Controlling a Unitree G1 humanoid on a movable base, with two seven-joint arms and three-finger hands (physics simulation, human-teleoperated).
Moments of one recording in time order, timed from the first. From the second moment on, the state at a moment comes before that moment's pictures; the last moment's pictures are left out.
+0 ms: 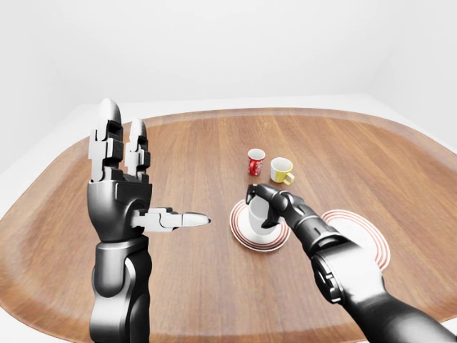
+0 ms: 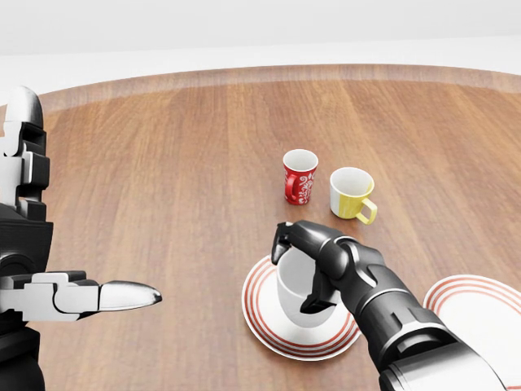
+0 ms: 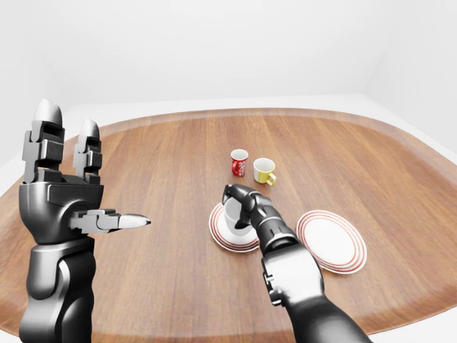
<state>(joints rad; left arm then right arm) -0.04 0.03 0.08 -0.69 -0.21 0.09 -0.02 -0.94 -0.09 0.05 1.36 -0.91 -0.09 0.21</state>
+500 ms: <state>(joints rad) -0.04 0.03 0.08 -0.69 -0.21 0.09 -0.02 -0.91 -0.10 0.03 1.36 -0.91 -0.09 0.20</state>
